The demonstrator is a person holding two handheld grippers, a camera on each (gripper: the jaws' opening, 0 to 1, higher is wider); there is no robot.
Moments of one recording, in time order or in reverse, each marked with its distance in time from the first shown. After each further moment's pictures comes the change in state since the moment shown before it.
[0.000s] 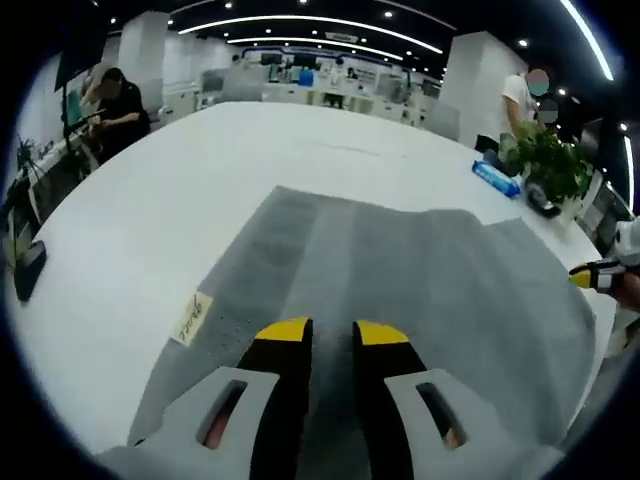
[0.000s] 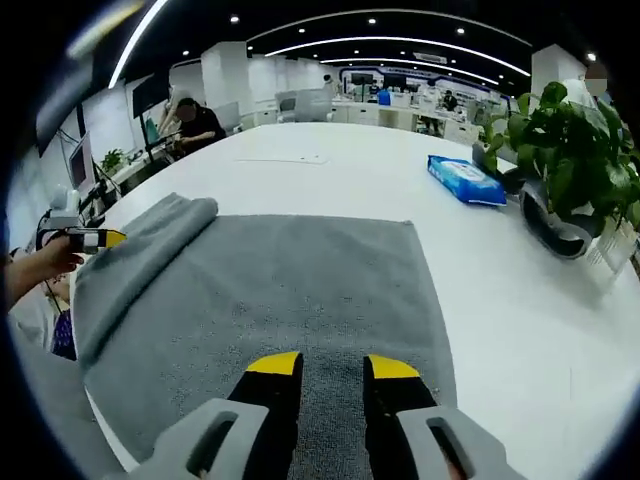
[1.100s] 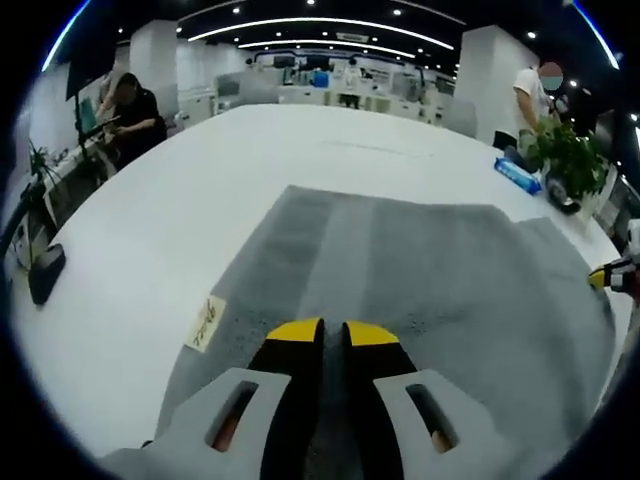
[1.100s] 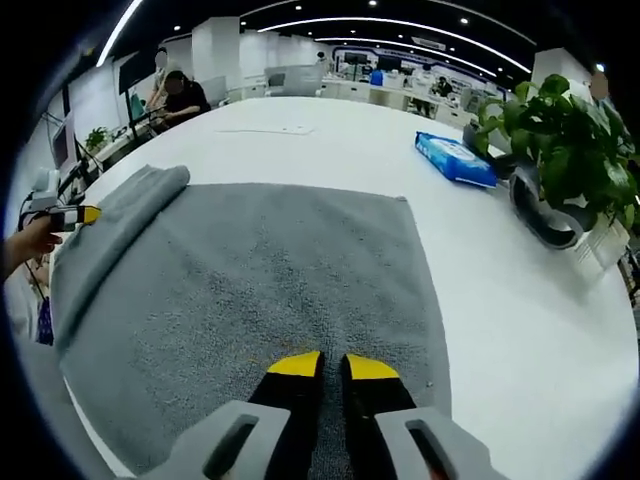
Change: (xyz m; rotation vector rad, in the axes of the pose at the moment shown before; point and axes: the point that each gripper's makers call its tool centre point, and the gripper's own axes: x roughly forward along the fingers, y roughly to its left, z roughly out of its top) left arm -0.009 0.035 0.002 -0.002 -0.030 0.096; right arm -0.002 -0.027 -0.020 -0.022 0.088 -0.098
